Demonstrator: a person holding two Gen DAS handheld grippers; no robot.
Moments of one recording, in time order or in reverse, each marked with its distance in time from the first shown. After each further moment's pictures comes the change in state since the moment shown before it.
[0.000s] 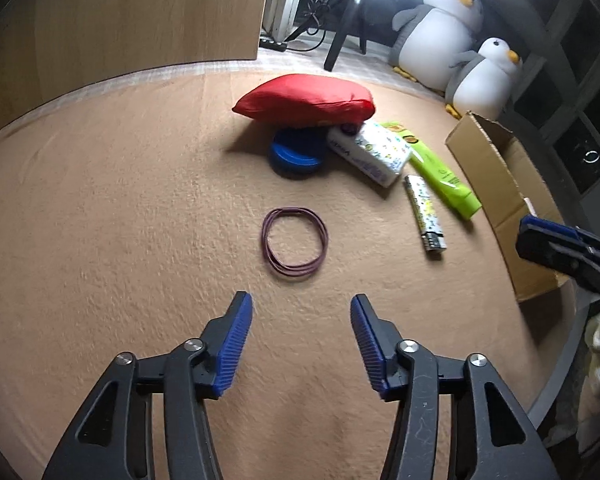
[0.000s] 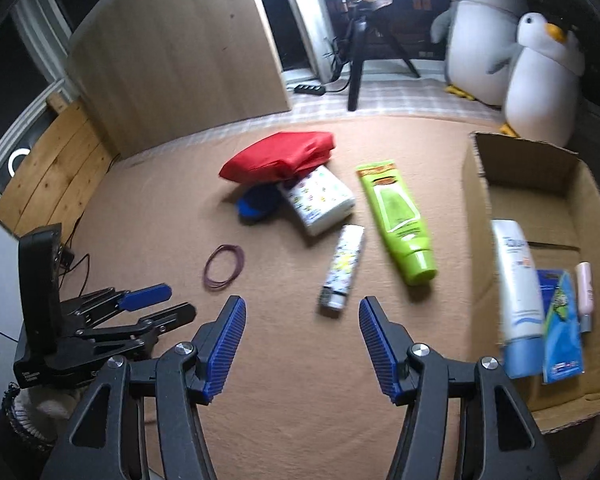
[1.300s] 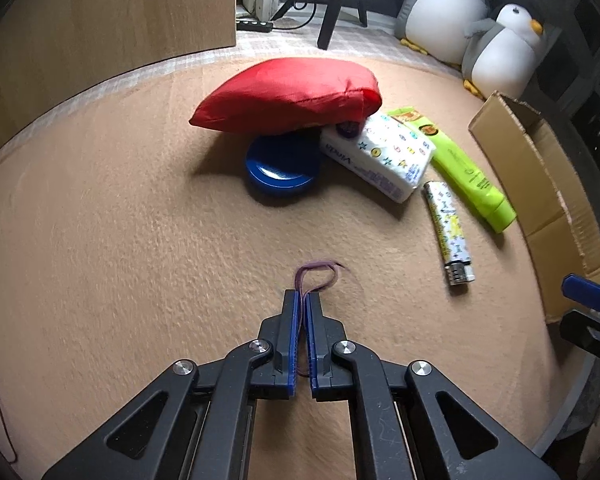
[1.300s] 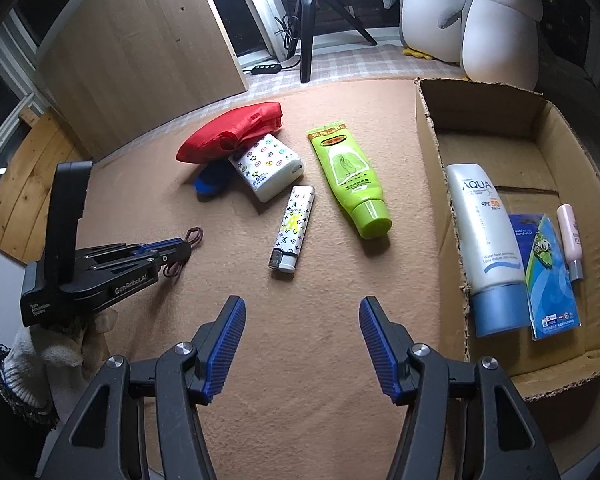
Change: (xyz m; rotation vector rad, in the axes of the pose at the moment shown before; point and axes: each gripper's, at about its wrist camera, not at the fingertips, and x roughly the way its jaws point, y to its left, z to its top) left arm 0.048 -0.021 0.043 0.053 0.080 0.064; right arm -0.004 -0.042 -0.024 0.106 0.037 -0.044
